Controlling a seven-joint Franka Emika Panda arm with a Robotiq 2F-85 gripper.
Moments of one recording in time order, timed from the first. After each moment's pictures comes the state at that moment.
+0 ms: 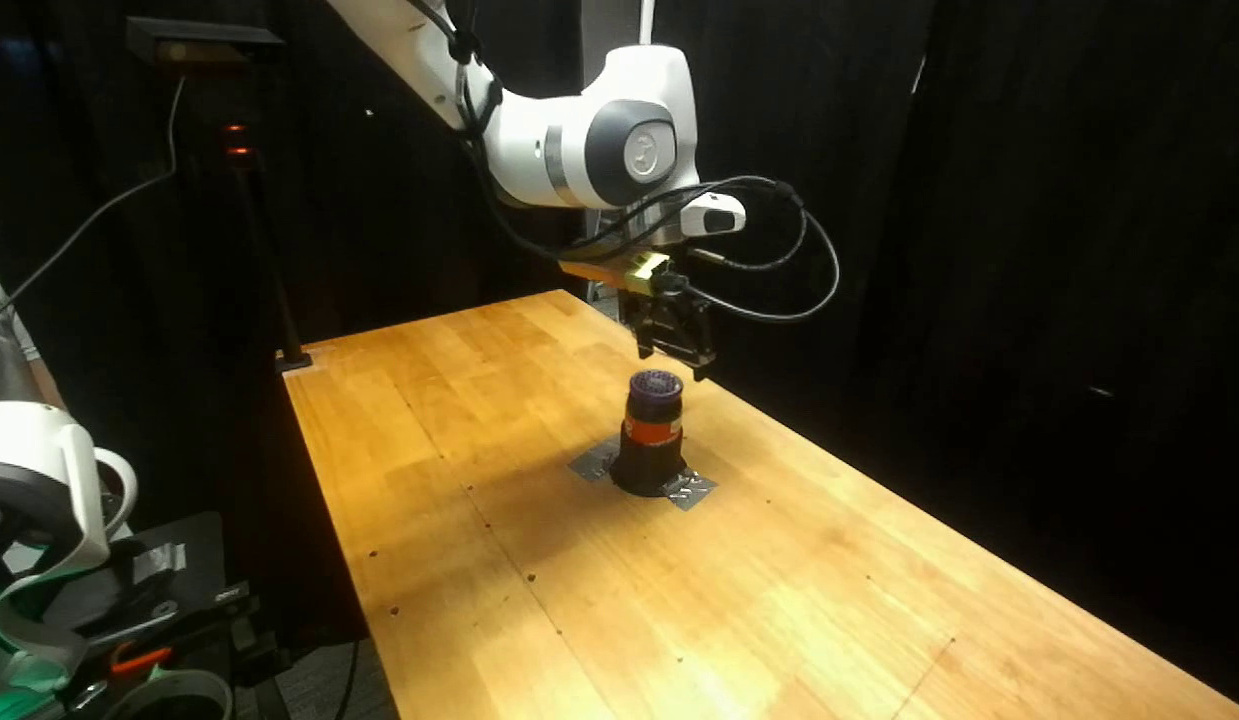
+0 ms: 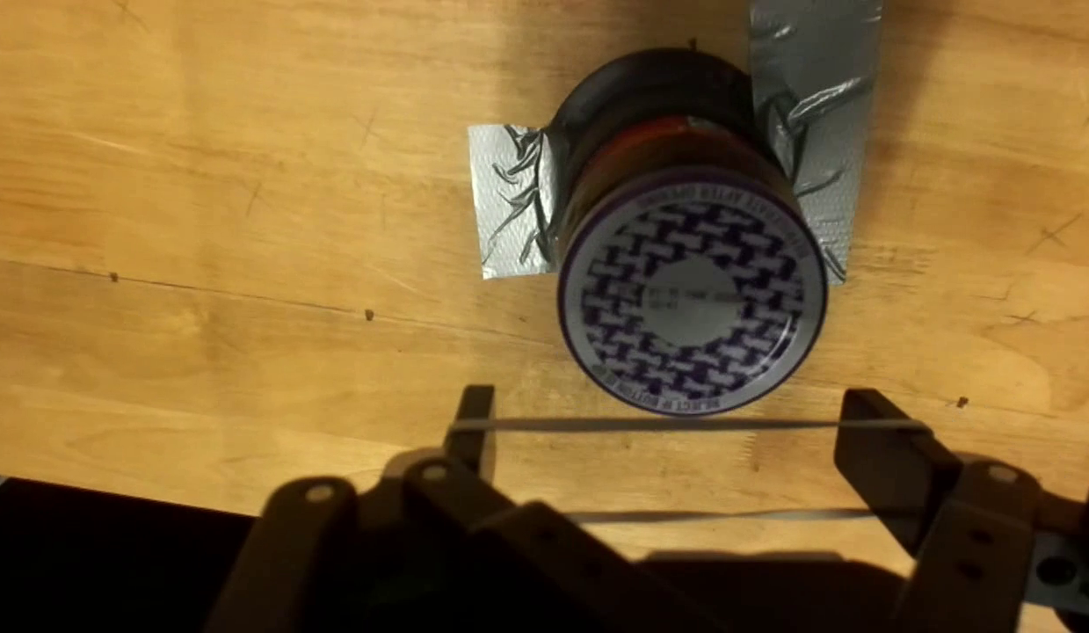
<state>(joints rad) 0.15 0.53 0.04 -1.71 -0.22 2.37 0.14</state>
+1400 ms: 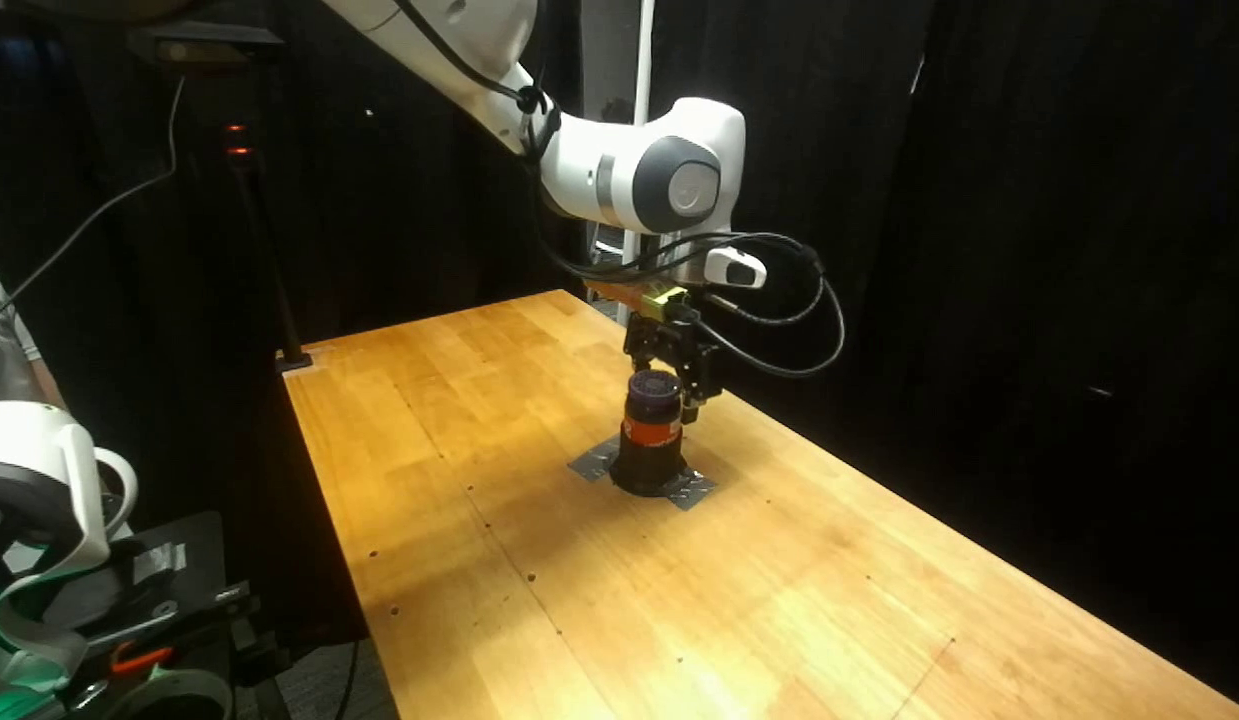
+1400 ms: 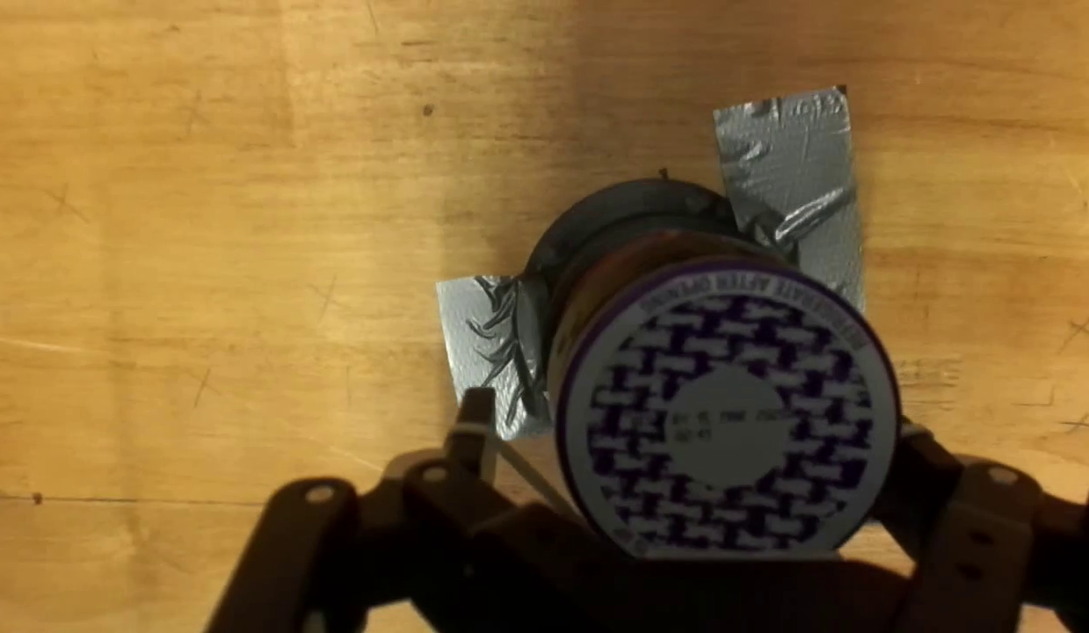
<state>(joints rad) 0.14 0.72 0.03 -1.45 -0.09 2.06 0.14</state>
